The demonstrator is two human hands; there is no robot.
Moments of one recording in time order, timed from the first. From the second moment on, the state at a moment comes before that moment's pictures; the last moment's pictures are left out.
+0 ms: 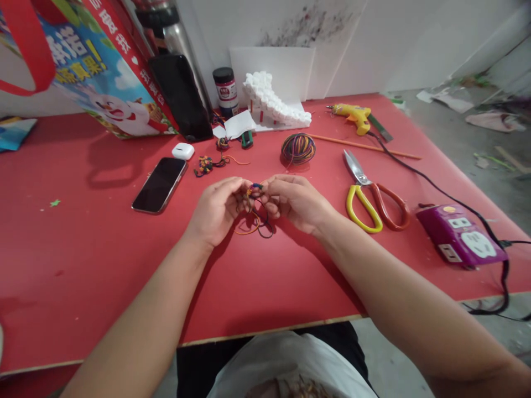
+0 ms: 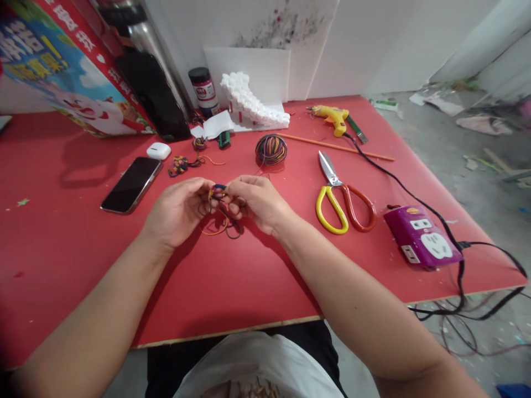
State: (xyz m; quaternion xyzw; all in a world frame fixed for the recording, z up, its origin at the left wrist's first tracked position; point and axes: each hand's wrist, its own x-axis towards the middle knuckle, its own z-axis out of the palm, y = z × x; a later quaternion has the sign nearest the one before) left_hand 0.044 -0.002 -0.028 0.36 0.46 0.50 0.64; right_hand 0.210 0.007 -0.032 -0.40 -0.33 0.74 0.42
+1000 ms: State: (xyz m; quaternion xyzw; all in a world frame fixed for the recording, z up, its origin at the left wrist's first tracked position) left_hand 0.038 -0.003 -0.035 0.42 0.44 0.42 0.68; right_hand 0.219 0.008 -0.027 -0.38 -0.35 0.76 0.39
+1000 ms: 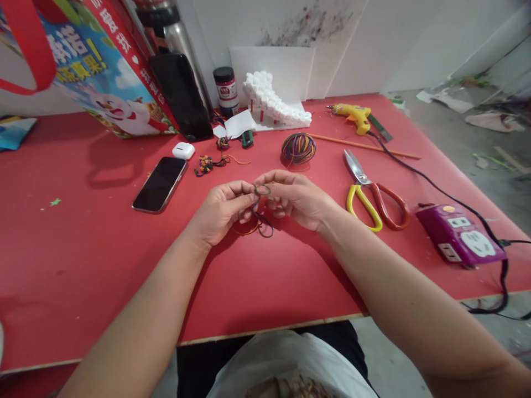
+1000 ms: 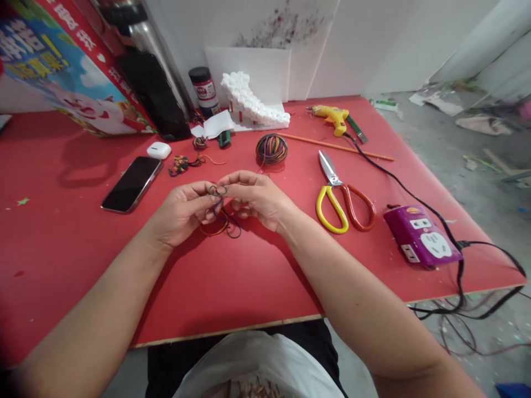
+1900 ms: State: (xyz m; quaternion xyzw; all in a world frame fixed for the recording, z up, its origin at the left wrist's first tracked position) left_hand 0.039 -0.003 -0.032 0.42 0.45 0.39 0.68; right_hand 0.225 0.011 -0.026 -0.44 -0.51 0.63 0.38
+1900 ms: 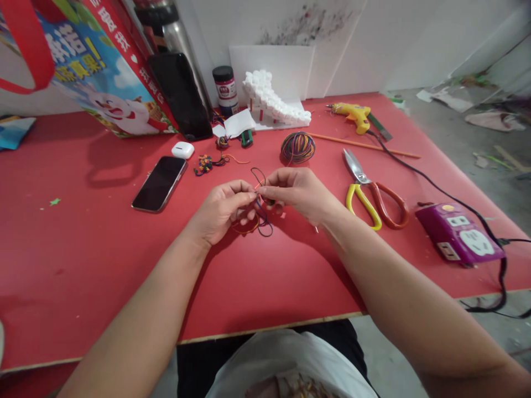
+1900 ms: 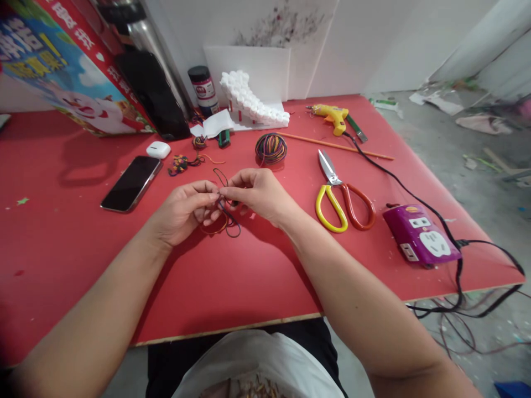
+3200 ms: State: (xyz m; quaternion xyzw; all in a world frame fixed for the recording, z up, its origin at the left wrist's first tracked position) left_hand 0.037 0.001 -0.038 0.49 0.52 0.45 0.53; right_hand 0.229 0.013 -0.025 -0.37 -0.45 0.73 0.35
